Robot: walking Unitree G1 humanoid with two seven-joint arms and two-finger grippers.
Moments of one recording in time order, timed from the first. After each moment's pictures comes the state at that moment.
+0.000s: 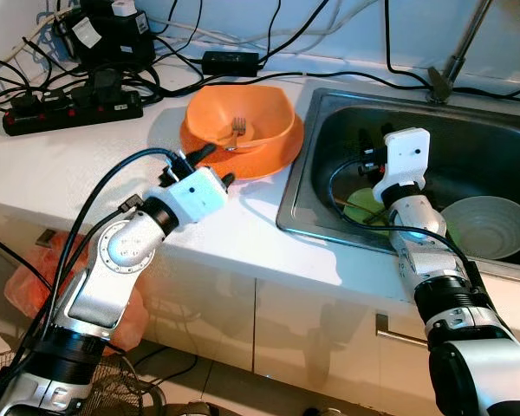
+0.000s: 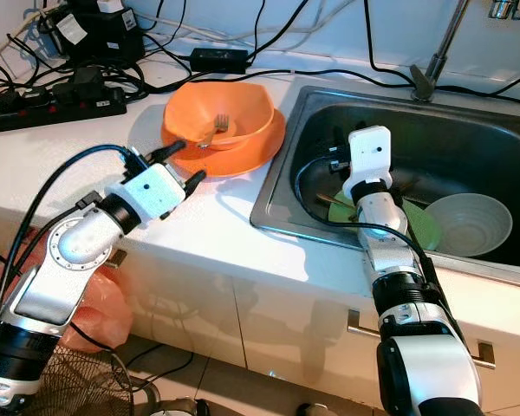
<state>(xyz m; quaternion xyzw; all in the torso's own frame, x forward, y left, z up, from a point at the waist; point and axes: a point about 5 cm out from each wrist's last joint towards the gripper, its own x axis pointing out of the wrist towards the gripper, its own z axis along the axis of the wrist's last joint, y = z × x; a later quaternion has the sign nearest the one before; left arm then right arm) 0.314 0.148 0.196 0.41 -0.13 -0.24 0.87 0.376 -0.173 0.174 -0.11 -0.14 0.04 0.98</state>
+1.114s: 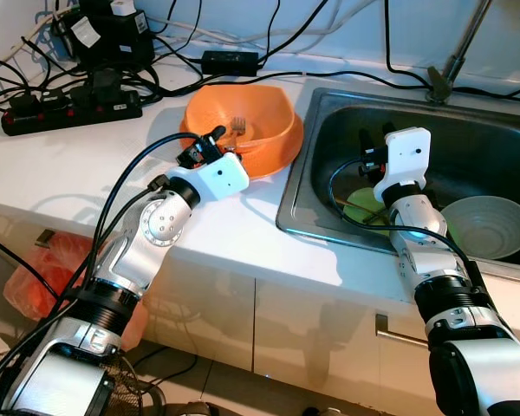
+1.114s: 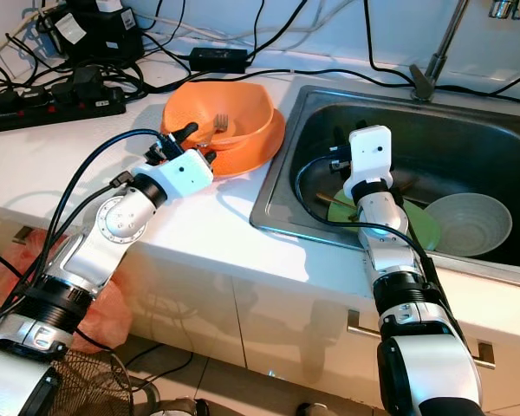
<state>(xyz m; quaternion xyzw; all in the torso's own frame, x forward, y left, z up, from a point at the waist) 0.357 0.129 0.194 0.46 -0.16 -0.18 0.85 0.376 -0.174 0.175 -0.11 -0.14 0.04 0.98</state>
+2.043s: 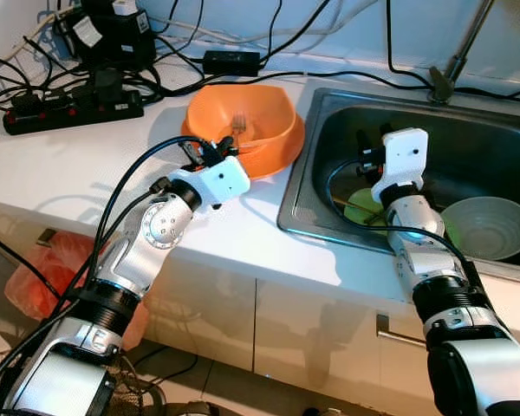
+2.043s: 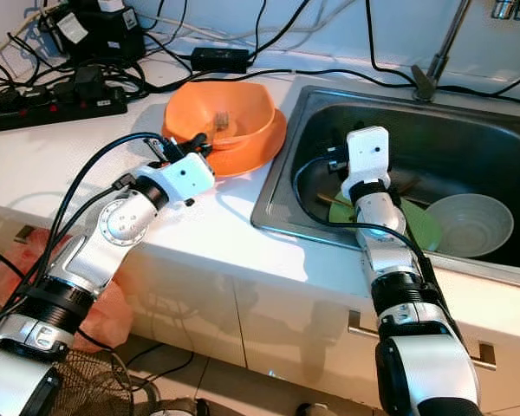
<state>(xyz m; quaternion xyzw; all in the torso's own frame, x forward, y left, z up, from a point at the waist) 0.356 0.128 0.191 0.46 -0.16 -0.18 0.85 0.376 -0.171 0.173 -0.11 -0.14 0.04 0.98</state>
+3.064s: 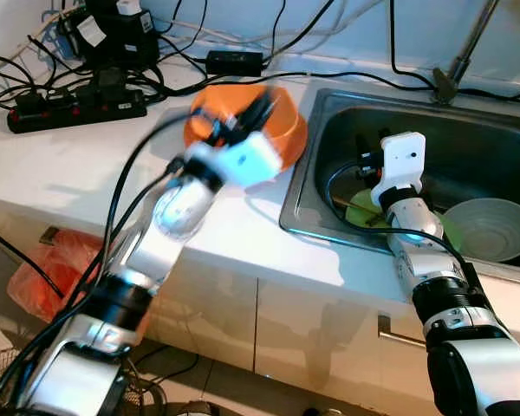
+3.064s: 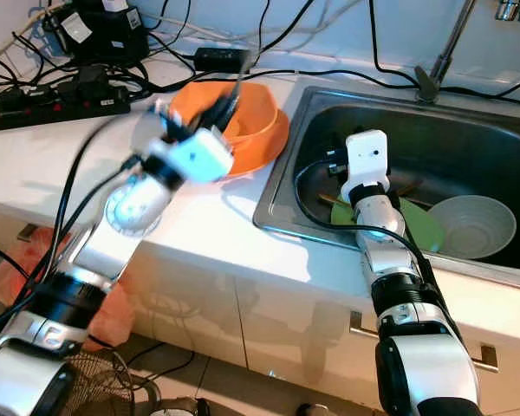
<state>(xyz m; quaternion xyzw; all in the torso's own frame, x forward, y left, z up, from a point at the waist) 0.332 0.084 0.254 0.39 -0.35 -0.19 0.83 0.376 -0.172 0.168 -0.11 -0.13 0.04 0.98</state>
